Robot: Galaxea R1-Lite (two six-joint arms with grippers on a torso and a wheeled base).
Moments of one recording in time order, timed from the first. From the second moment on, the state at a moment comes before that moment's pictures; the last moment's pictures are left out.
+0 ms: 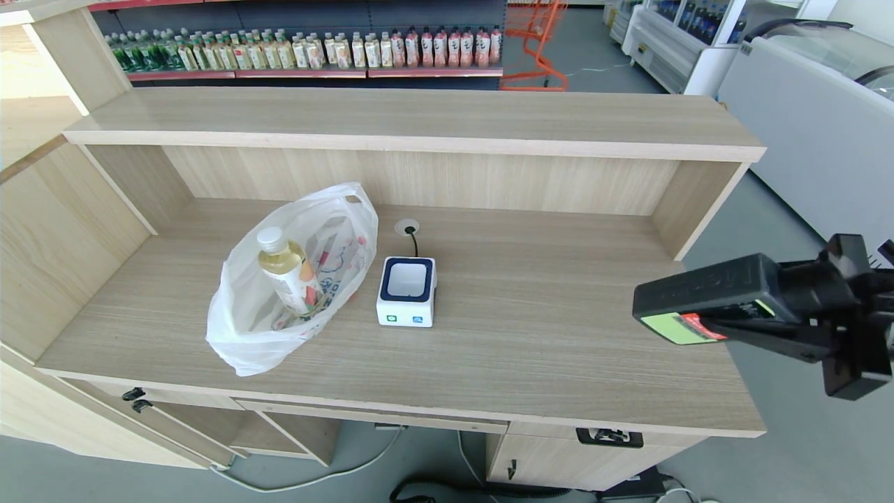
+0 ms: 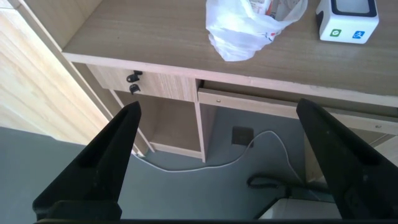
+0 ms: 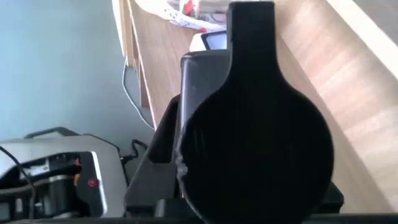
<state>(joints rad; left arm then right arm) 0.00 0.00 0.00 0.05 0.13 0.01 0.06 1.26 -0.74 -0.24 0.92 -0.74</state>
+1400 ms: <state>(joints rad) 0.00 0.00 0.00 0.05 0.13 0.02 0.20 1.44 -0.93 -0.07 0.41 0.61</state>
